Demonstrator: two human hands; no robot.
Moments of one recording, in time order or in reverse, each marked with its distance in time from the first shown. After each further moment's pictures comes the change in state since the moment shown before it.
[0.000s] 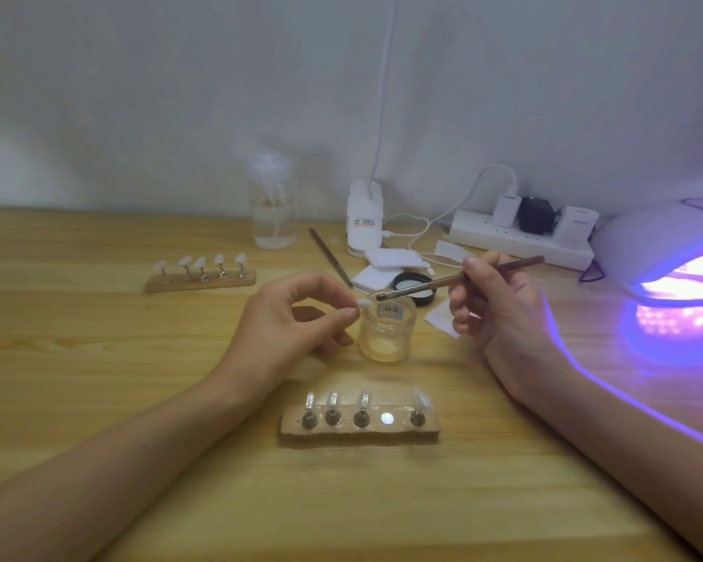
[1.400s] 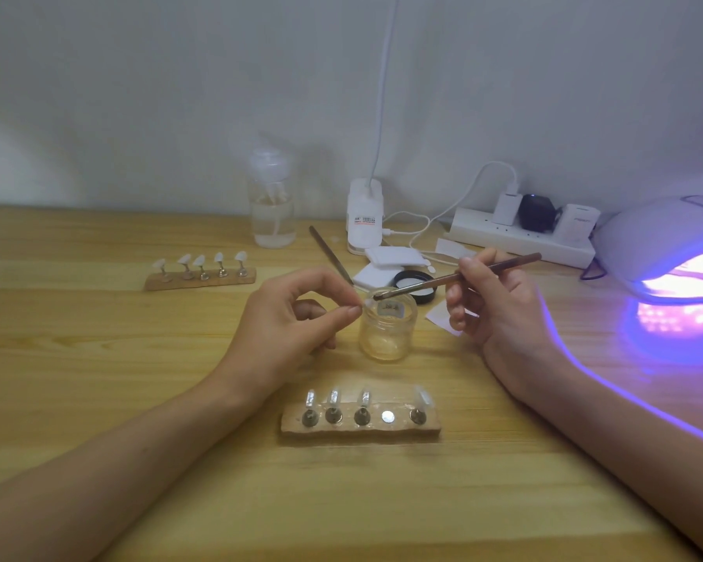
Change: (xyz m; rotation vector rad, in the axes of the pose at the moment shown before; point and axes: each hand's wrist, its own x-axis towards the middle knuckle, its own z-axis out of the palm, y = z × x) left_hand 0.000 -0.002 0.001 0.046 -0.009 0.080; right_hand 0.002 0.001 0.001 -0.050 -0.032 -0.013
